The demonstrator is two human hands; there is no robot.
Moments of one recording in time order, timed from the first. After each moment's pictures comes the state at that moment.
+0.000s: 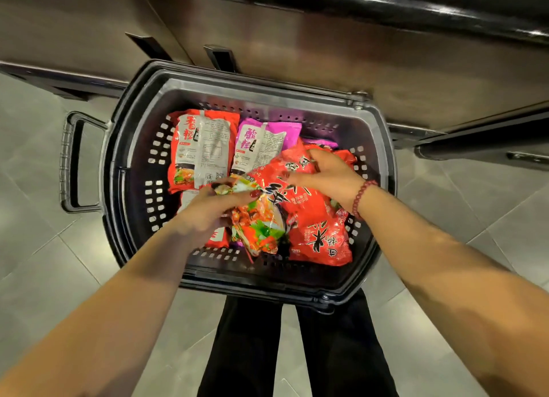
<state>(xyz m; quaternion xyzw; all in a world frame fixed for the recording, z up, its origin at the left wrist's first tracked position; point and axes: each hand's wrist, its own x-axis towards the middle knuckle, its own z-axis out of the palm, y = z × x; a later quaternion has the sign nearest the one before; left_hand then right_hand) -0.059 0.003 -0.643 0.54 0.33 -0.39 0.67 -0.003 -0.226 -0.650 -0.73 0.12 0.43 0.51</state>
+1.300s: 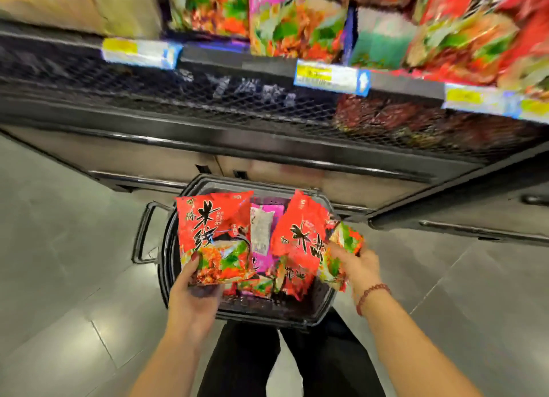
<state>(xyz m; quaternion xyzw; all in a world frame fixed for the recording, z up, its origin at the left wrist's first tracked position) -0.129 0.005 -0.434 0.25 0.52 -0.07 0.82 -0.089 -0.258 -0.451 -0.64 0.42 0.15 0.63</state>
